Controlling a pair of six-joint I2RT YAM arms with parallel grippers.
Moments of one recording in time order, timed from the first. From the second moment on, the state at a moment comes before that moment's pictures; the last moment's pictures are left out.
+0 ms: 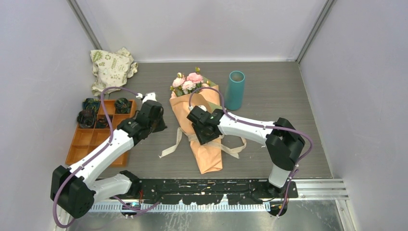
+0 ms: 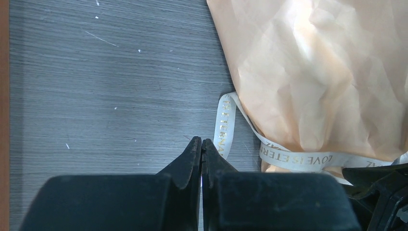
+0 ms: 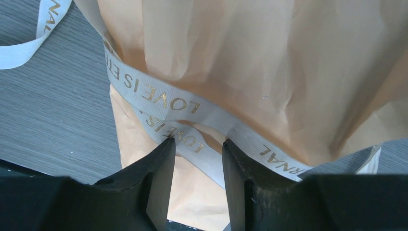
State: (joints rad) left arm -0.53 1.09 0.83 -0.54 -0.29 -0.62; right arm 0.97 1.73 1.26 -0.74 0.18 0.47
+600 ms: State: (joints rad) left arm -0.53 1.07 0.81 -0.54 -0.28 -0.62; right arm 0.97 1.75 1.24 -0.69 0.10 0.48
